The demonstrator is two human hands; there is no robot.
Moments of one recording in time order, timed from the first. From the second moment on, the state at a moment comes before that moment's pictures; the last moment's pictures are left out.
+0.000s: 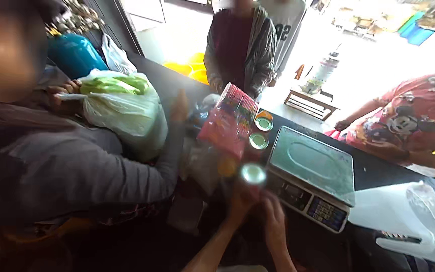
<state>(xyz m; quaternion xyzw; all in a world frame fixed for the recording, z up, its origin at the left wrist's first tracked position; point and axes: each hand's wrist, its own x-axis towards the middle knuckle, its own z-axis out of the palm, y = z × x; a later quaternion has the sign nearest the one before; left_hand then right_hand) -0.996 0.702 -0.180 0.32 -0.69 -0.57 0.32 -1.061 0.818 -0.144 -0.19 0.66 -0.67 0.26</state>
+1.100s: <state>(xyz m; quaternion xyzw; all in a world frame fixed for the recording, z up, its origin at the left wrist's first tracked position) -1.048 0.706 -0.179 0.54 -0.71 -0.38 0.27 -1.167 0.759 -0.135 -0.49 0.60 -0.54 0.33</state>
